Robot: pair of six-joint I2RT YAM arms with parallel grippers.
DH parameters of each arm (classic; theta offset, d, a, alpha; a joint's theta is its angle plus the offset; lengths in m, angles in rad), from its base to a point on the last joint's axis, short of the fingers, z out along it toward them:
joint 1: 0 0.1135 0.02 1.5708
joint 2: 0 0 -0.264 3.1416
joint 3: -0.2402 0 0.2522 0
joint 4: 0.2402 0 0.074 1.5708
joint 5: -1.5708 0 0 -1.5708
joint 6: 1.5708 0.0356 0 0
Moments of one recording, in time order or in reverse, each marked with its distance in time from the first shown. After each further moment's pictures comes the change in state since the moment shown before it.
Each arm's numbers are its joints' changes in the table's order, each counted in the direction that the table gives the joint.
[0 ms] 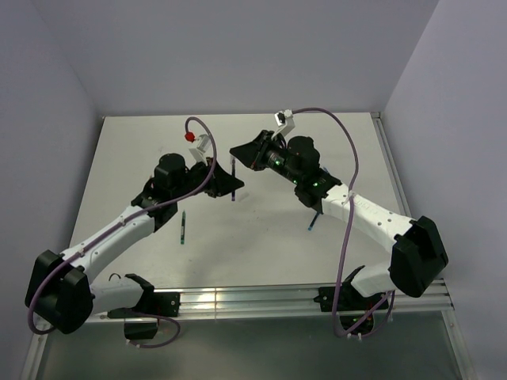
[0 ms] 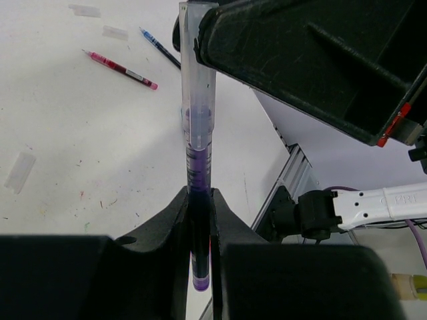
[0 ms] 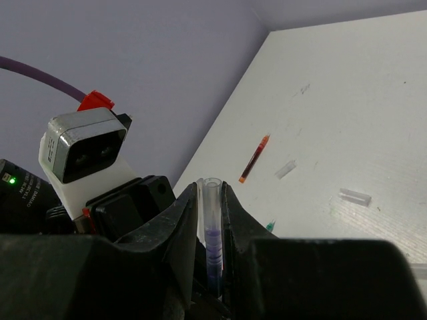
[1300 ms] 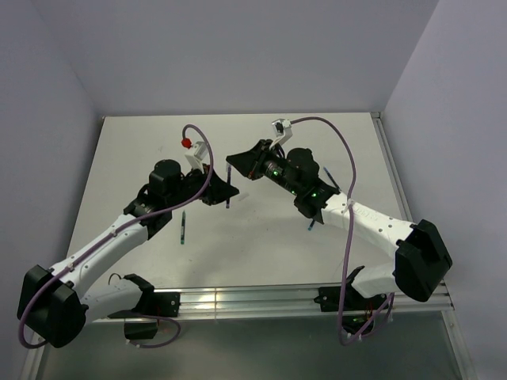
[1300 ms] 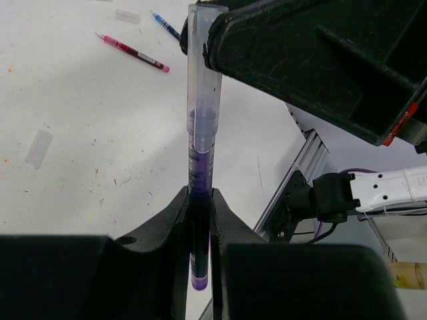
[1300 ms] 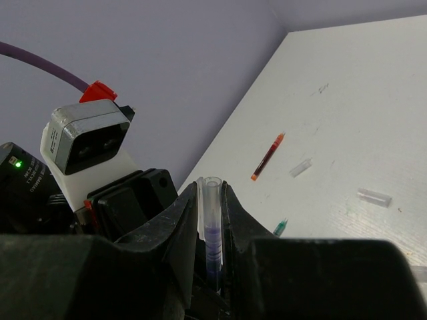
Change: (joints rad) left arm -0.006 0.100 0.037 0.105 0.027 0.074; right arm 0.063 0.039 0.095 -0.103 -0.029 -0.010
